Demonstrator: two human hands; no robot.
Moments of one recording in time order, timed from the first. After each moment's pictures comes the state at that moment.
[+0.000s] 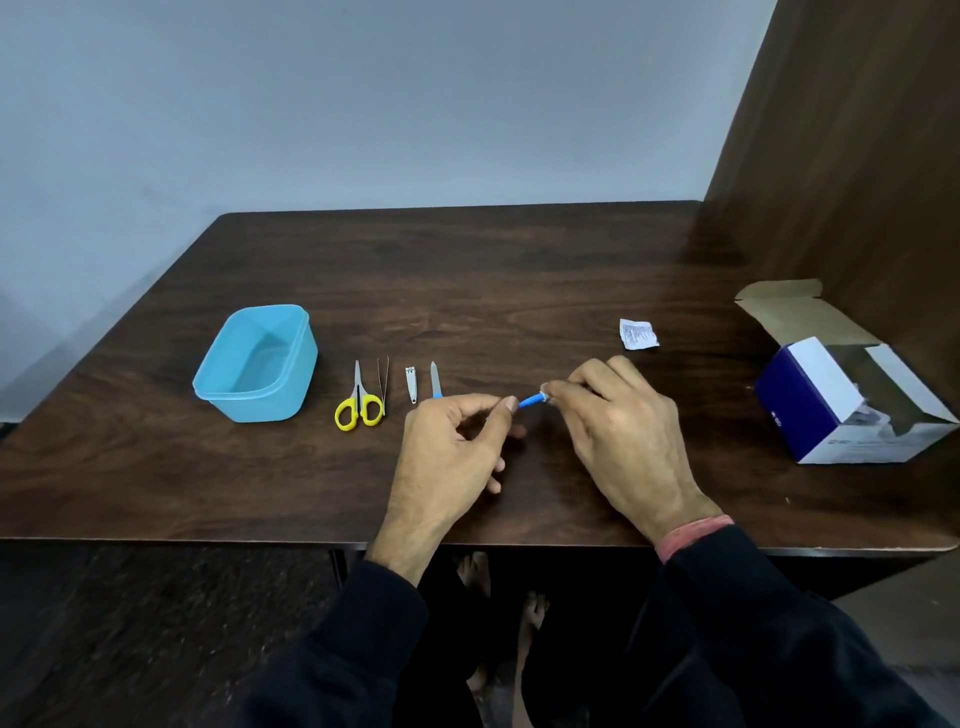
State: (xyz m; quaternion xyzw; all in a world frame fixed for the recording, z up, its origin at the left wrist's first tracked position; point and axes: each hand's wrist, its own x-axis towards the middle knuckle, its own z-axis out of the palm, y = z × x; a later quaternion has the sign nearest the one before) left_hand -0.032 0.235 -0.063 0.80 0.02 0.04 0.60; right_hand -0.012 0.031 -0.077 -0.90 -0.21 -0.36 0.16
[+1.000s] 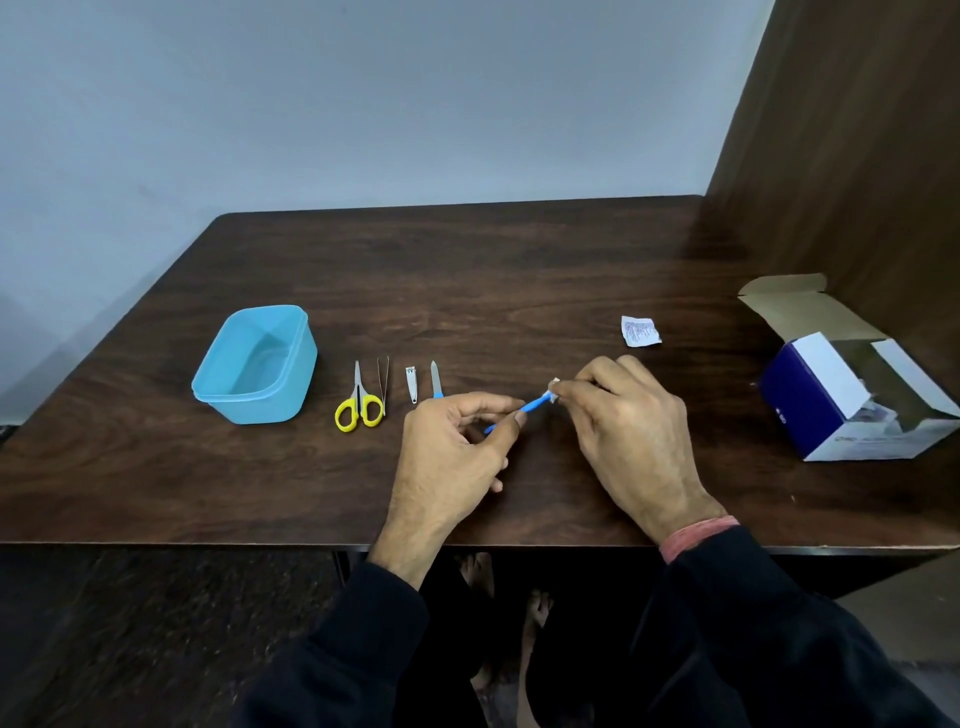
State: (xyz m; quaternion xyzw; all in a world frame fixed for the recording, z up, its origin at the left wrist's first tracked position) left_hand -0.029 0.237 -0.068 0.80 0.03 0.06 0.60; right_hand -0.011 0.032 -0.079 -0.90 -0.17 -0.36 0.18
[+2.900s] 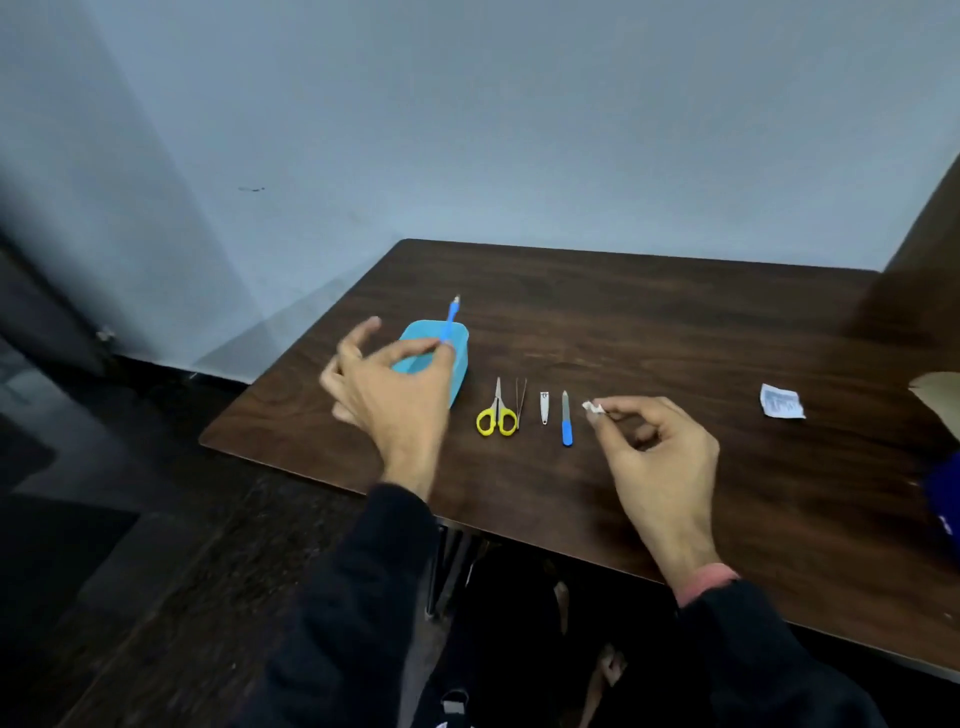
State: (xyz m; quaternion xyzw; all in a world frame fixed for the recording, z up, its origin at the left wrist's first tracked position) left_hand -0.029 0.363 0.004 0.75 0.31 0.40 0.44; right_hand -0.020 0.131 -0.049 -0.77 -0.07 -0.22 0.60
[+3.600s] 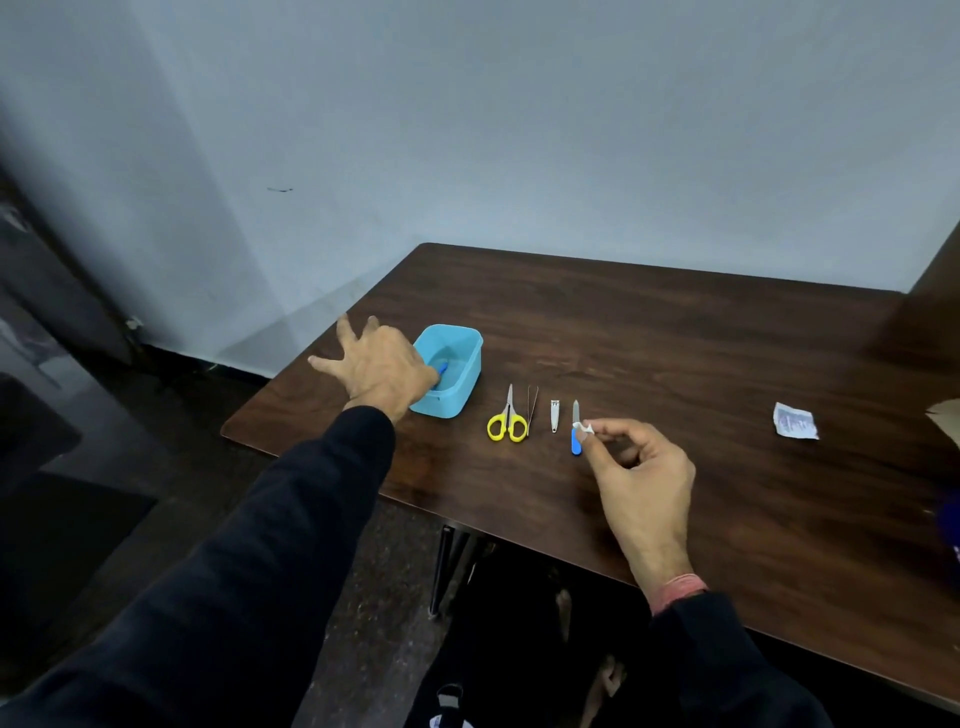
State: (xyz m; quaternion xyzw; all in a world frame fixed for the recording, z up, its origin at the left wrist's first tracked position) left_hand 0.024 0.439 0.018 0.93 0.36 0.06 0.09; right_hand -0.014 0.148 -0.069 -0.75 -0.04 -0.15 0.64
